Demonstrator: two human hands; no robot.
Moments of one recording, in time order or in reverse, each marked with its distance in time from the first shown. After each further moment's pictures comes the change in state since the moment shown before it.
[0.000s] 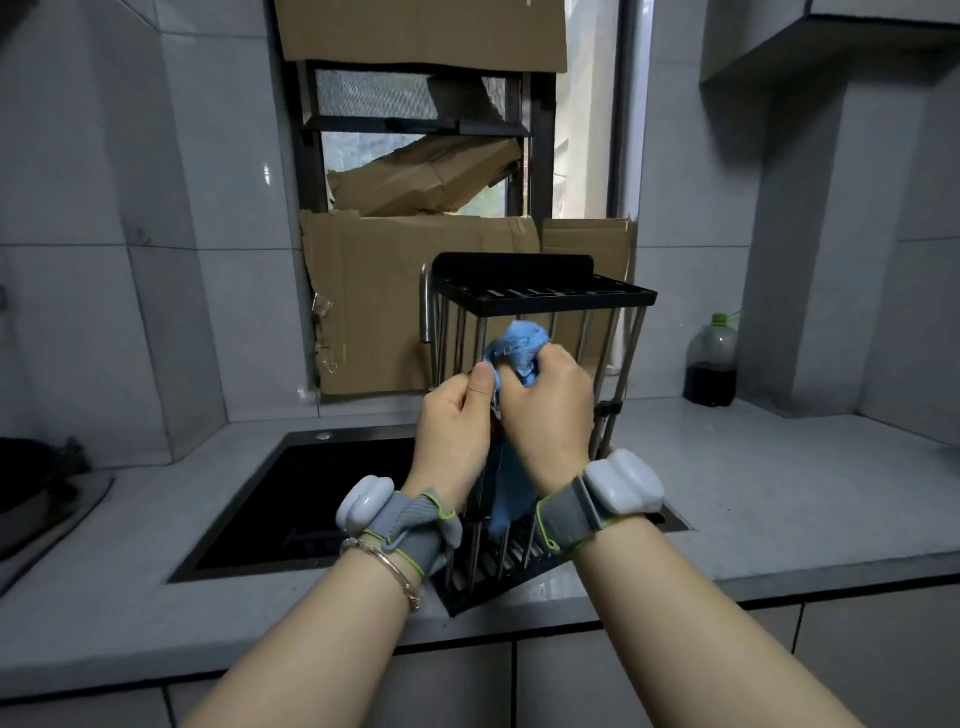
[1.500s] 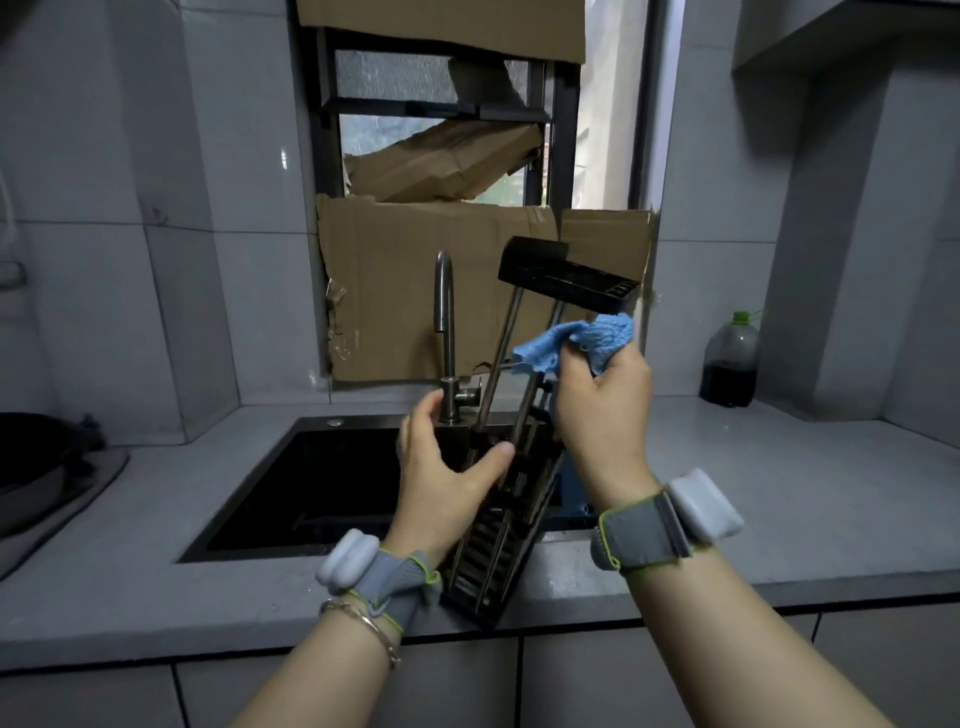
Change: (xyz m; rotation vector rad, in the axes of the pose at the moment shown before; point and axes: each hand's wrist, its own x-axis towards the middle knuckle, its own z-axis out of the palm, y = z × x) left_hand -0.030 -0.046 -0.027 0.168 0.036 -0.059; right_hand 0.004 0.006 -0.018 0.338 0.049 0.017
